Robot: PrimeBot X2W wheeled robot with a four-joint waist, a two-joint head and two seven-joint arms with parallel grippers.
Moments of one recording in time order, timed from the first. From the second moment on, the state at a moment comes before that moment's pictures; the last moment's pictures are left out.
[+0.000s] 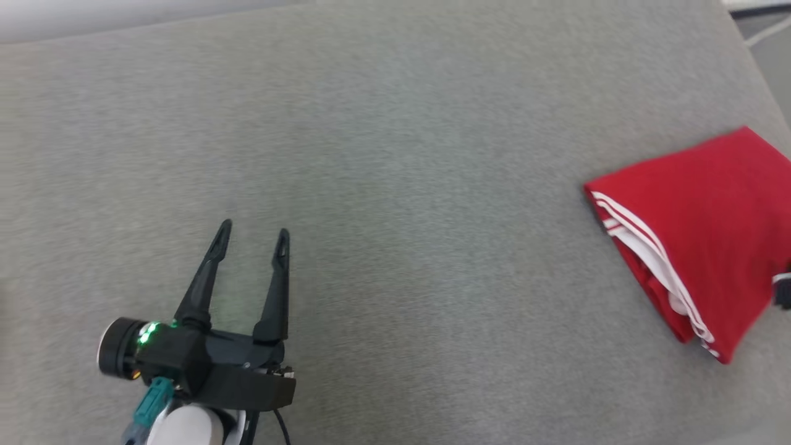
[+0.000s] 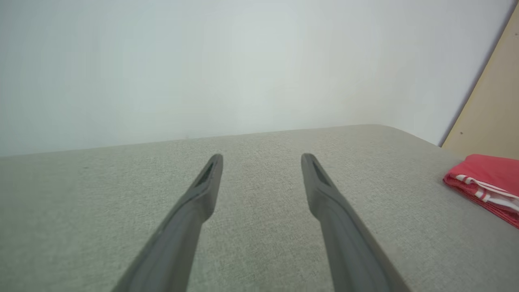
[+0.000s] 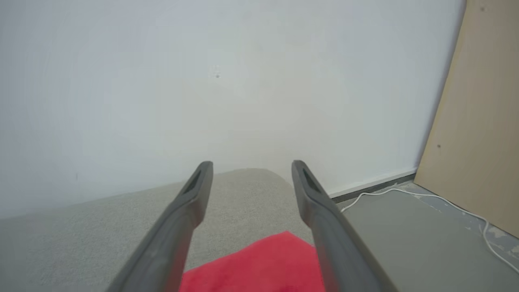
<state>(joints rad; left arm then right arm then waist) -0.32 0.11 -0.23 -0.06 -0.12 0.08 -0.25 -0.37 -0.42 -0.07 0.13 0.43 0.13 -0.26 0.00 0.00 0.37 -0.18</state>
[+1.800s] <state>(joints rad) -0.04 0.15 -0.16 0.03 -0.19 0.11 -0.25 0.07 -0.14 0.07 -0.11 0.19 0.13 -0.06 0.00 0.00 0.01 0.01</state>
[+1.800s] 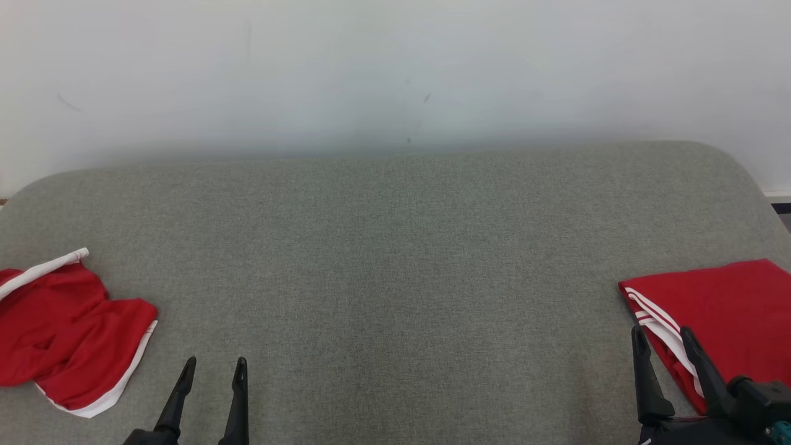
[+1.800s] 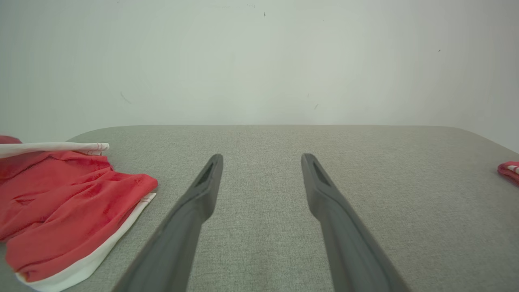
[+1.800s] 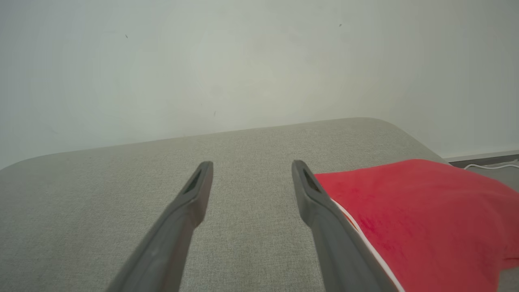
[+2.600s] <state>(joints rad) -0.07 0.15 -0.18 0.03 -0.21 0.12 -0.25 0.07 -0.14 0.05 -0.10 0.19 0.13 -0.06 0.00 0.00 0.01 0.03</state>
